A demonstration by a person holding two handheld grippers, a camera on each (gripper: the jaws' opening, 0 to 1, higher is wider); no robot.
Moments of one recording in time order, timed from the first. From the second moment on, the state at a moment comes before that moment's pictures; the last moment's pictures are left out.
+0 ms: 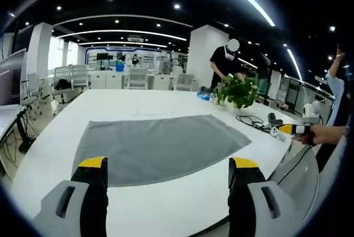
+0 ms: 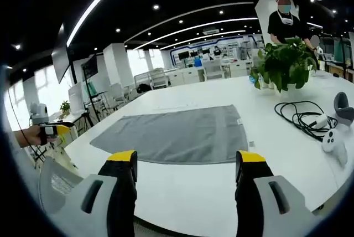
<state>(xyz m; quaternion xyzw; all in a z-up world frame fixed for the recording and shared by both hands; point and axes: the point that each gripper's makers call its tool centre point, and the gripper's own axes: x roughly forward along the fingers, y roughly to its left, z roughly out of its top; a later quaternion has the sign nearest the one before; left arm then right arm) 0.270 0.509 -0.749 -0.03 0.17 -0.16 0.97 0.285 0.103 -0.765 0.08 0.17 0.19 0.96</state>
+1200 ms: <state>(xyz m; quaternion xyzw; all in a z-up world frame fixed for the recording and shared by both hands) 0.288 0.494 -0.756 -0.03 0.18 -0.17 0.97 0.293 0.091 -0.776 0.09 0.18 0.17 0.96</state>
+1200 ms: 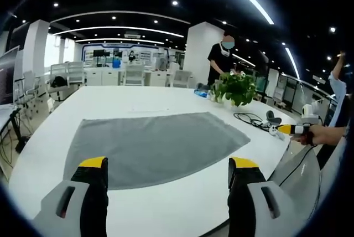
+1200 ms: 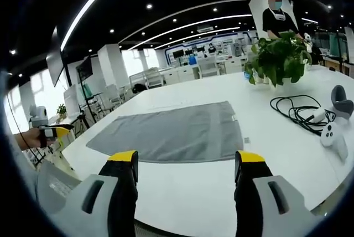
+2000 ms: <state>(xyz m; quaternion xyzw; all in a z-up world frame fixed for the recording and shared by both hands) 0.292 0.487 -0.760 -0.03 0.19 -0.18 0.97 0.304 0.088 -0.780 0.10 0.19 0.17 0.96</state>
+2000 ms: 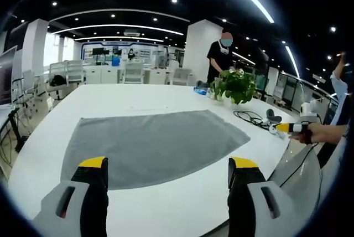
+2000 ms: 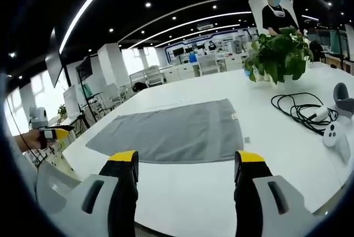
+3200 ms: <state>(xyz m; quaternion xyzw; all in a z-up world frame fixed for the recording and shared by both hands) 0.318 0.404 -0.769 -0.01 0.20 -0.24 0.95 0.352 0.046 -0.759 0.08 0.17 0.18 0.97</state>
